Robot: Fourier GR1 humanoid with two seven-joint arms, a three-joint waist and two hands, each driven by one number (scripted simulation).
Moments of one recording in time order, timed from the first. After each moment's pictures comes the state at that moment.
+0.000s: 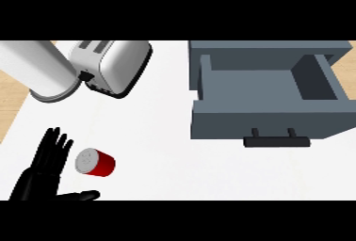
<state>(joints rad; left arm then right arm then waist) 0.28 0.00 0.13 -1.84 0.18 -0.06 0.12 0.44 -0.09 -0.60 -2.18 -0.43 0.42 0.11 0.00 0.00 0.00</state>
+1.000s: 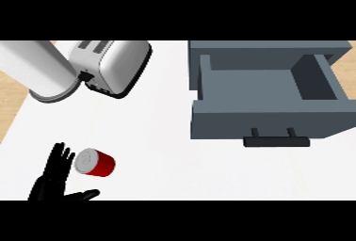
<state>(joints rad) 0.19 0.06 0.26 -1.31 0.17 -0.16 -0.23 0.44 -0.04 -0.70 -2.19 -0.48 0.52 0.15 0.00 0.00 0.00</state>
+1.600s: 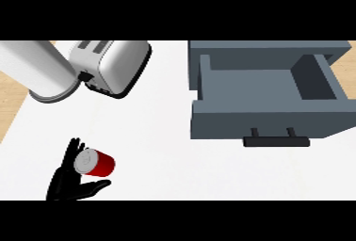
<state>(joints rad) 0.03 0.07 0.28 -1.00 0.18 -0.18 -0.37 0.41 -0.05 -0.76 -2.19 -0.52 0.55 0.20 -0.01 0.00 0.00</state>
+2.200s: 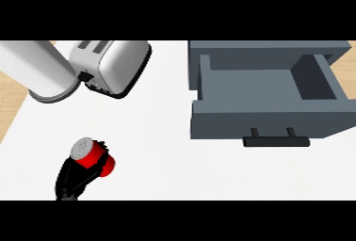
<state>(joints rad) -0.04 0.06 0.26 -0.95 0.27 -0.25 -0.33 0.44 -0.02 -0.77 -2.25 -0.58 0.56 0.25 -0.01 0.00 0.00</state>
